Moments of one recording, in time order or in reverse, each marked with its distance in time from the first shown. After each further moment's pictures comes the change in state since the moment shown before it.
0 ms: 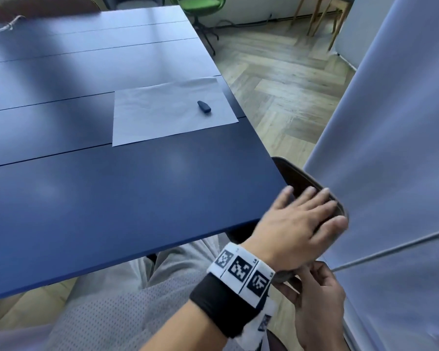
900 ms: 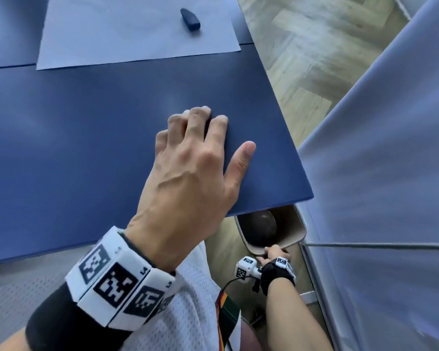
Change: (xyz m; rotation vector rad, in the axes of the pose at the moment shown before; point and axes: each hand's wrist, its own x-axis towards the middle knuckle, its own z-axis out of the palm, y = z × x) left_hand -0.024 -0.069 -0.035 0.368 0.487 -0.476; right_hand 0.230 0.178 -0.035 -0.314 0.437 0.578
